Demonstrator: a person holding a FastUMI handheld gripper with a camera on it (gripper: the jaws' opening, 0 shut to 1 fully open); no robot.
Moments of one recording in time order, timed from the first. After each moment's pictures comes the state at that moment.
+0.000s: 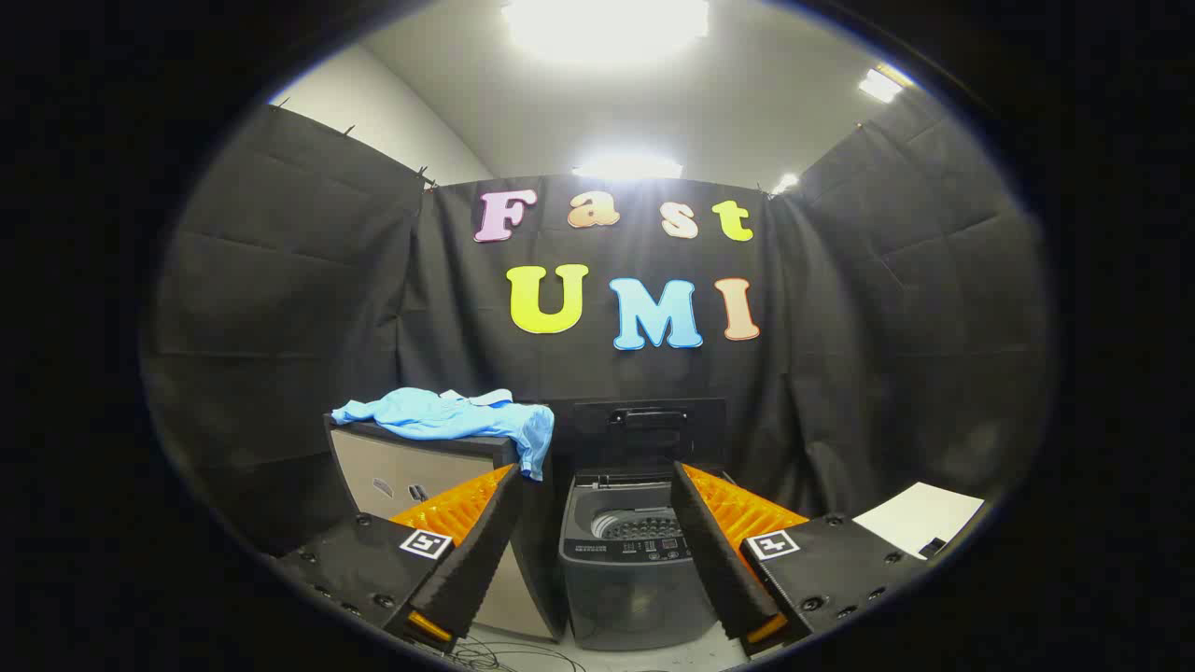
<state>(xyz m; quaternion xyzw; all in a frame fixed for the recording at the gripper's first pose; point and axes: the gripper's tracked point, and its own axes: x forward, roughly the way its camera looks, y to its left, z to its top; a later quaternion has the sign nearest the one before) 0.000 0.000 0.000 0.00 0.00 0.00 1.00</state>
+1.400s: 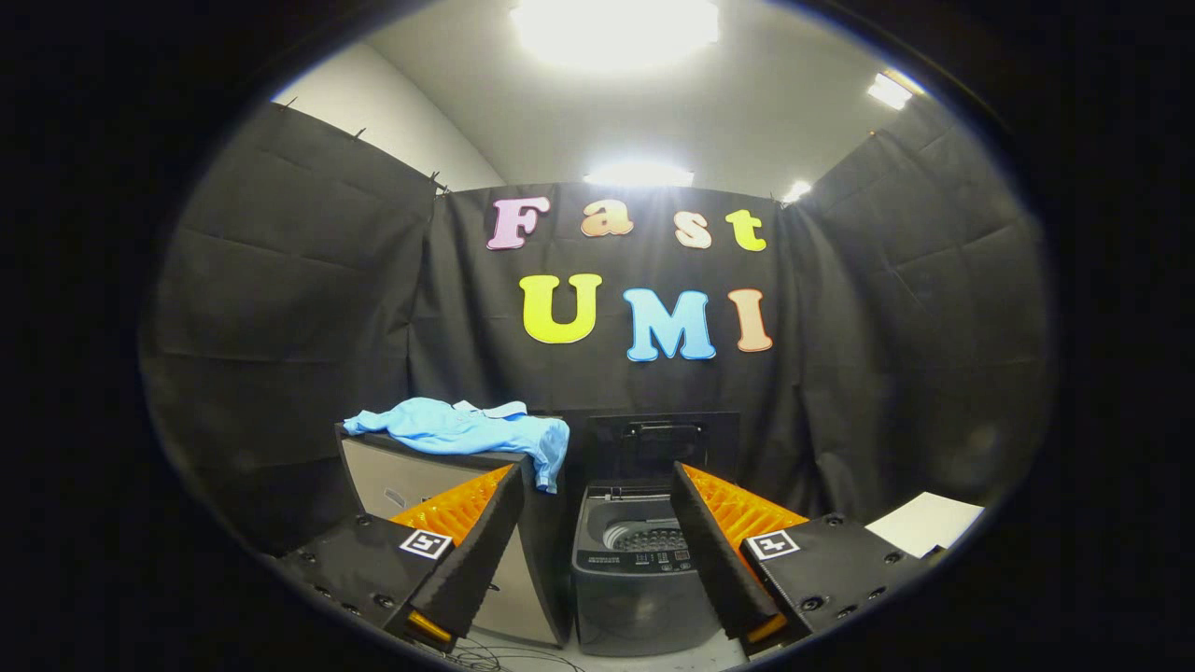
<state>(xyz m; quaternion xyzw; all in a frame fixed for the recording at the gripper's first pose) 0.008 0.022 0.023 -0.01 -0.02 0.02 1.00</state>
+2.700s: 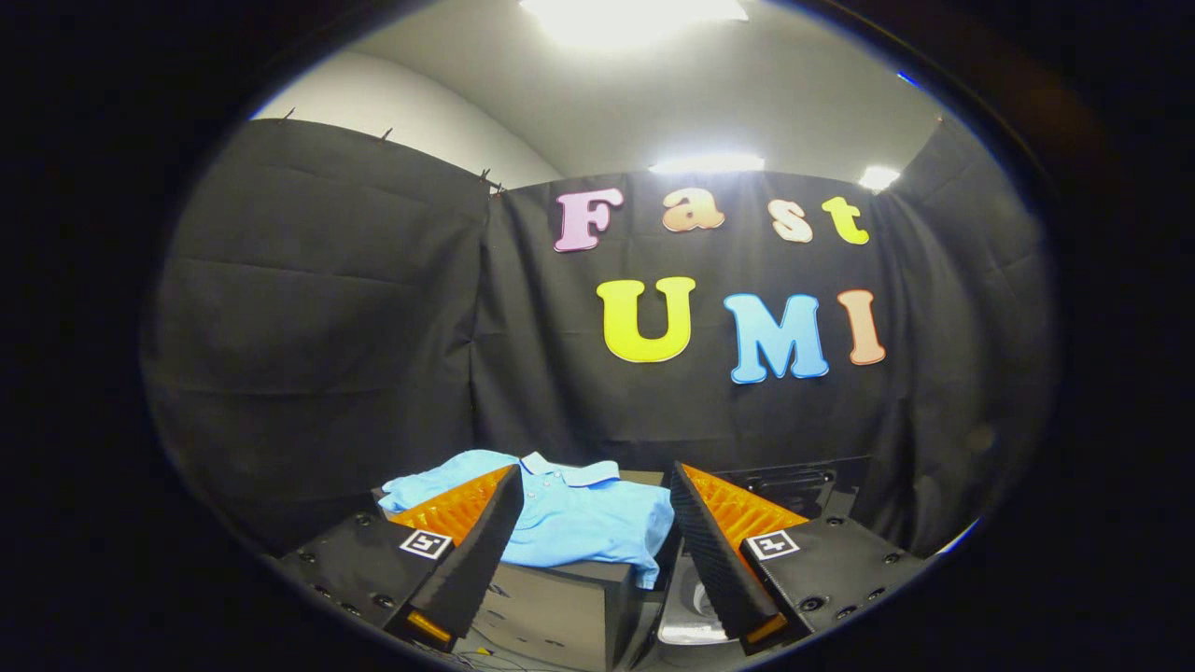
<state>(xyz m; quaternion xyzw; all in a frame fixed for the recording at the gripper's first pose) 0.183 0.146 0.099 0.01 0.01 0.15 0.99</state>
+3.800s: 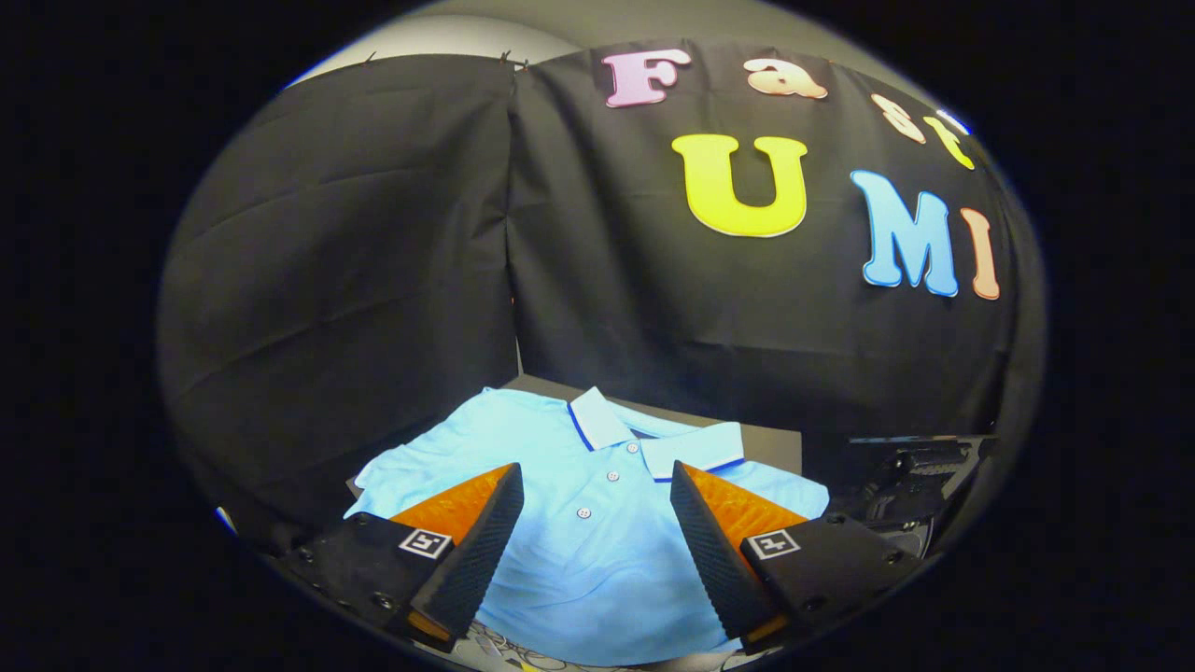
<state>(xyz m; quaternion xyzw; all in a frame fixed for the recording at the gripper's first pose) 0.353 0.274 0.015 -0.03 0.24 0.24 0.94</state>
